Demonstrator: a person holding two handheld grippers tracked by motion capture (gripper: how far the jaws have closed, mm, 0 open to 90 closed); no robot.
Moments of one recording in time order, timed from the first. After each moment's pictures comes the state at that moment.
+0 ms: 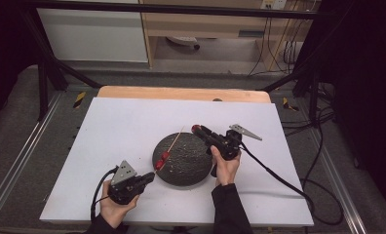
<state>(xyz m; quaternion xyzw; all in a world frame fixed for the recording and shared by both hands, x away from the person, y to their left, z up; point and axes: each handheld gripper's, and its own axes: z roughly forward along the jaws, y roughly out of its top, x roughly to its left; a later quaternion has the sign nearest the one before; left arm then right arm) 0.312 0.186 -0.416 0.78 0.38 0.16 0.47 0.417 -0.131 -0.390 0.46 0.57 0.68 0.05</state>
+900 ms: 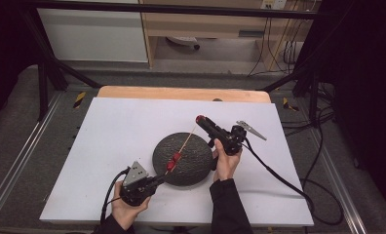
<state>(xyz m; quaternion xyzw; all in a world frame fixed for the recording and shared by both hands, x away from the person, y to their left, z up) 0.309 0.156 -0.414 0.78 0.37 0.14 0.48 0.424 -0.136 -0.381 0.47 0.50 0.72 0.05</state>
